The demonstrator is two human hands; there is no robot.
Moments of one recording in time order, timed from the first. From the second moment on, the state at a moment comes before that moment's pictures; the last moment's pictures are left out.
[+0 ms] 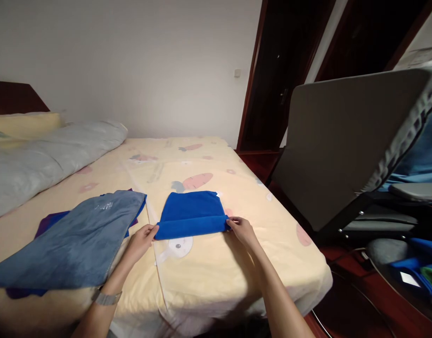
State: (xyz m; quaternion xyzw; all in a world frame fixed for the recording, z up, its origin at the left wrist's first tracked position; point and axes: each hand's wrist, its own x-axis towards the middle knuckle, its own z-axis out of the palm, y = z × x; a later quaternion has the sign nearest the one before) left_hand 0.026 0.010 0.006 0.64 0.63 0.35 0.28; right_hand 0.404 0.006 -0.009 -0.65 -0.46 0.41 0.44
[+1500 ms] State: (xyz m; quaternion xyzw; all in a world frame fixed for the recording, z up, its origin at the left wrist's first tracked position) left_hand 0.072 -0.067 0.014 0.92 0.33 0.21 -0.03; right_hand 0.319 -0.077 0.007 -0.43 -0.88 0.04 0.22
